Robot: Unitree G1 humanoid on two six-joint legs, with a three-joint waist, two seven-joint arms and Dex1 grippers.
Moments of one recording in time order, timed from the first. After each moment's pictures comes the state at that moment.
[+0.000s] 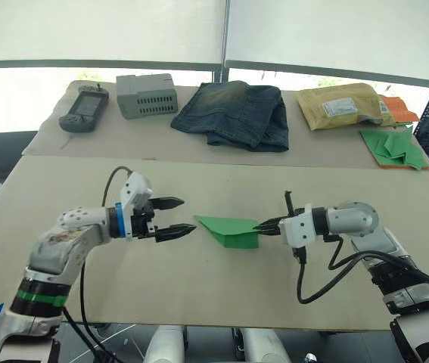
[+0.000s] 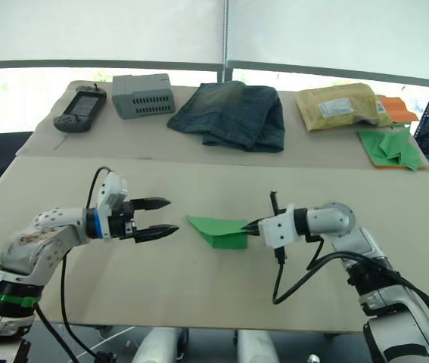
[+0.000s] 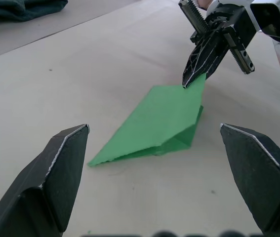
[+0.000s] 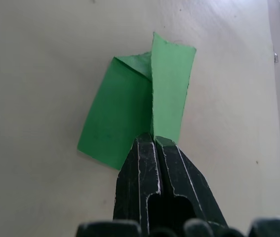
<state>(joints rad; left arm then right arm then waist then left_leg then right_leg) -0.40 0.65 -0.07 -0.06 -0.54 0.53 -1.05 -0.52 -0.69 0.28 0.34 -0.06 -0.66 1.15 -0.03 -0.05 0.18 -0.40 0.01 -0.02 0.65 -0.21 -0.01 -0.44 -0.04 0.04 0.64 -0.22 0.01</state>
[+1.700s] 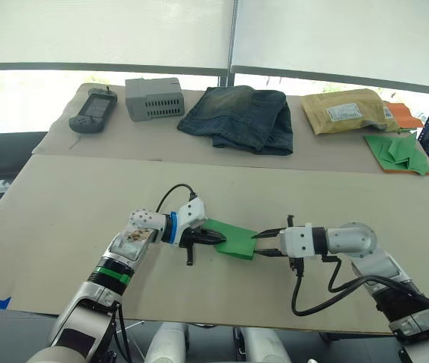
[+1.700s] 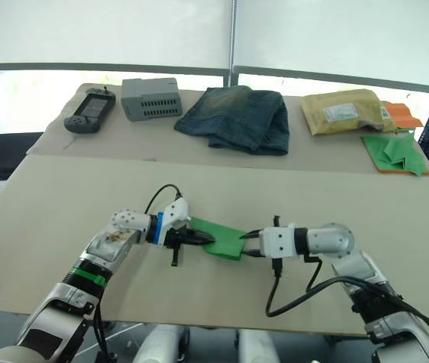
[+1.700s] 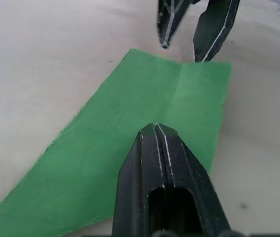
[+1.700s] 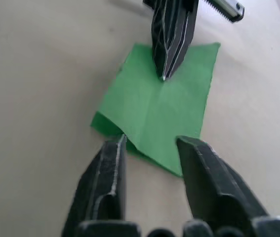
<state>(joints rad) -0.54 0.40 -0.31 0.32 -0.17 0.25 -1.24 -0.37 -0.71 0.29 0.20 0.00 -0.48 1.09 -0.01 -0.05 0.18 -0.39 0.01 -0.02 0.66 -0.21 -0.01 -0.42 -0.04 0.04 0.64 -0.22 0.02</state>
